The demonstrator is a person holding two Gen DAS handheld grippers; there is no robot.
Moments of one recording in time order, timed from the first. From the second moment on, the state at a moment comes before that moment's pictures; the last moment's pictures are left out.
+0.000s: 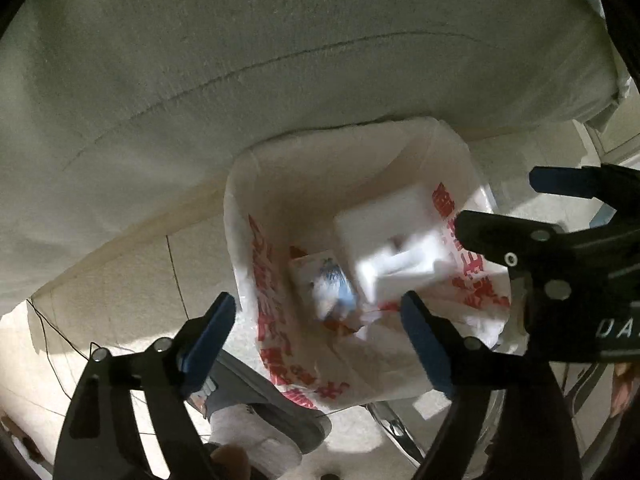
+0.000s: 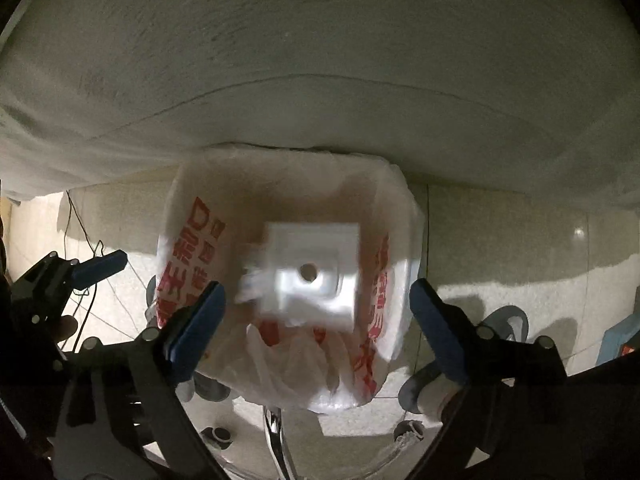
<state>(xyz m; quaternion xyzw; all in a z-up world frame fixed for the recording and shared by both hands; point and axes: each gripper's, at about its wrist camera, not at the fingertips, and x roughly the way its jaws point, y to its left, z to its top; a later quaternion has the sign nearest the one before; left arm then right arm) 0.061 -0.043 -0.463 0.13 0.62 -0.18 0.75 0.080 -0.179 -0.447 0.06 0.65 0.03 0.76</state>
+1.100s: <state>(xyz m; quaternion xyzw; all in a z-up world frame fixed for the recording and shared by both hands) 0.043 -0.012 -0.313 0.11 0.49 -0.14 0.85 0.036 -0.193 -0.285 0.11 0.54 0.05 0.83</state>
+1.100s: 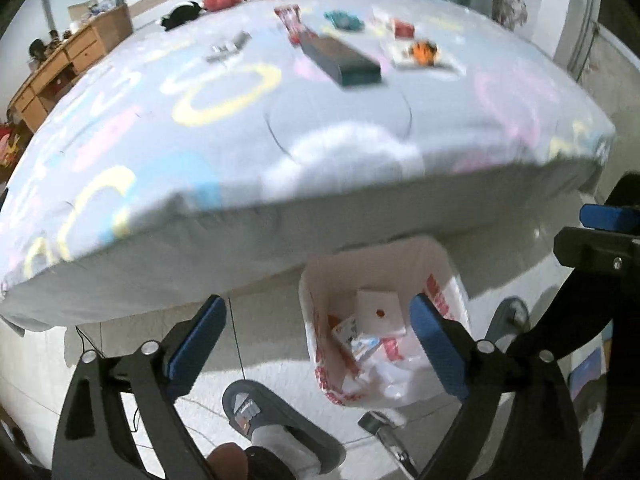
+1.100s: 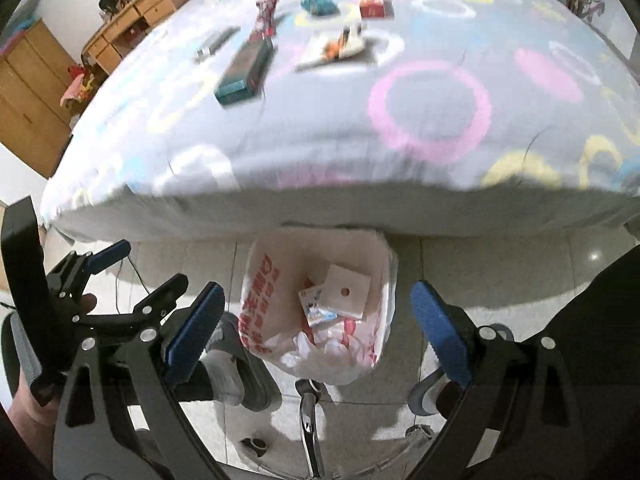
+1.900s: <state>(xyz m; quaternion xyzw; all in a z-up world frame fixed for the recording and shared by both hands) 0.107 -0.005 -0.199 0.04 0.42 -0.11 0.90 0.099 -0.211 -0.177 0.09 0.46 0.03 0.88</state>
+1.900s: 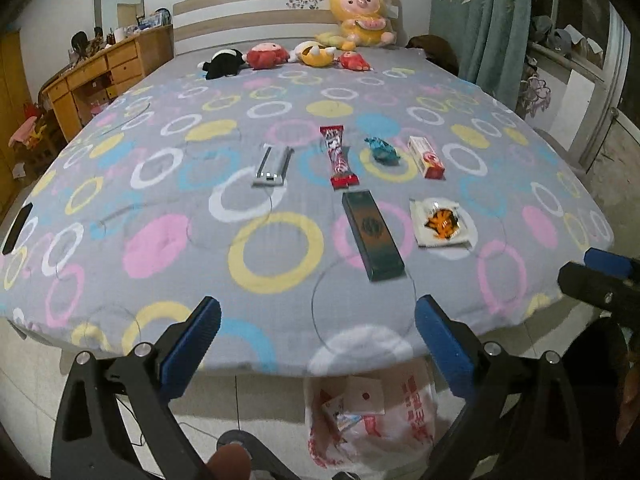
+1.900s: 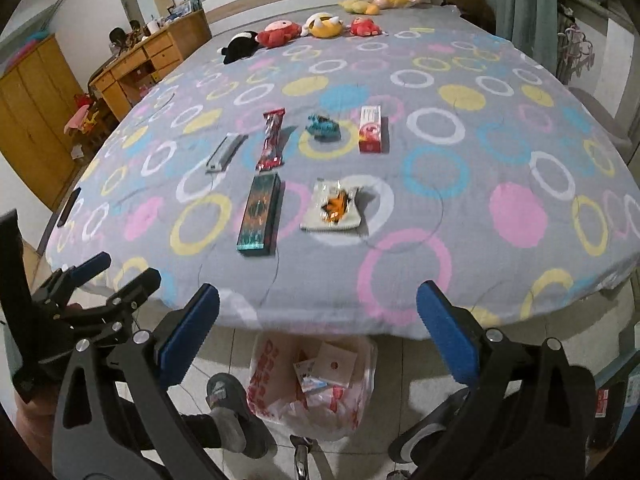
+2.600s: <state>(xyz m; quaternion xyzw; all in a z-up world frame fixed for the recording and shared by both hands) 0.187 -0.060 -0.241 0.06 0.45 -0.10 0.88 0.203 -0.234 -0.209 0.10 0.50 0.00 0.86</state>
